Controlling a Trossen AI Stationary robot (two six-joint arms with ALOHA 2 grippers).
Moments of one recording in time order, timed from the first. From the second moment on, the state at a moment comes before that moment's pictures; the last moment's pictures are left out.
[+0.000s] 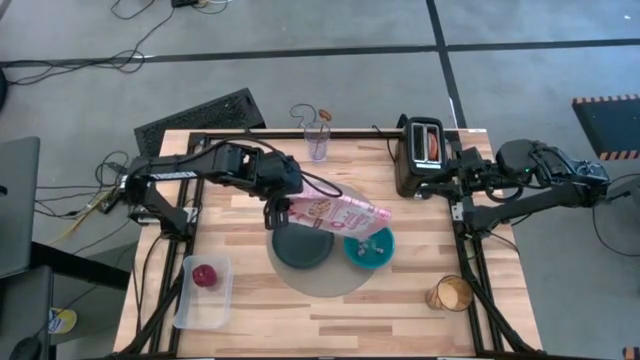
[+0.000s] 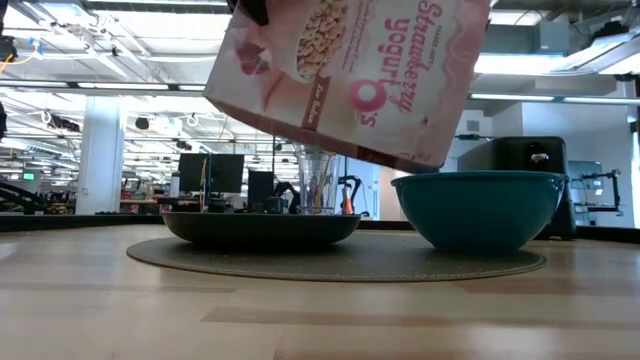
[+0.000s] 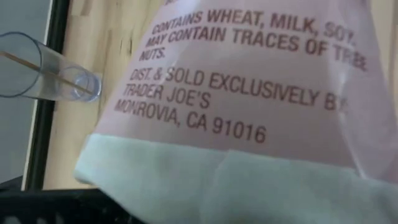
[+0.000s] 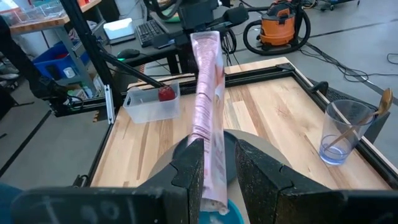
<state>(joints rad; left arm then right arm) 0.00 1.63 1.84 -1.33 -0.14 -0.07 0.12 0.69 1.16 -0.75 0.13 0.21</state>
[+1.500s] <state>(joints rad) -0.03 1.85 2.21 -1.56 -0.16 -0.03 0.12 0.69 1.16 -0.77 0.13 0.21</state>
